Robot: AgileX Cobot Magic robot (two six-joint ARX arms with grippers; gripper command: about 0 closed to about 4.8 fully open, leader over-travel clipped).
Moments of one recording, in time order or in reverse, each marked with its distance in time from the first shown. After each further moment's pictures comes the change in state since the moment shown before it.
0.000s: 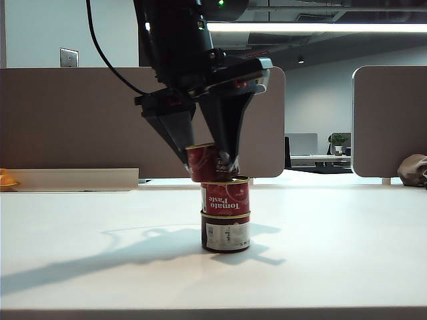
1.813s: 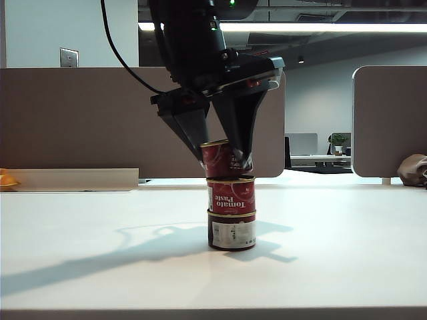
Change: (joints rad) left arm -0.008 0.039 0.056 0.011 -0.001 0.042; right arm 0.000 -0.008 0.000 0.000 0.000 0.003
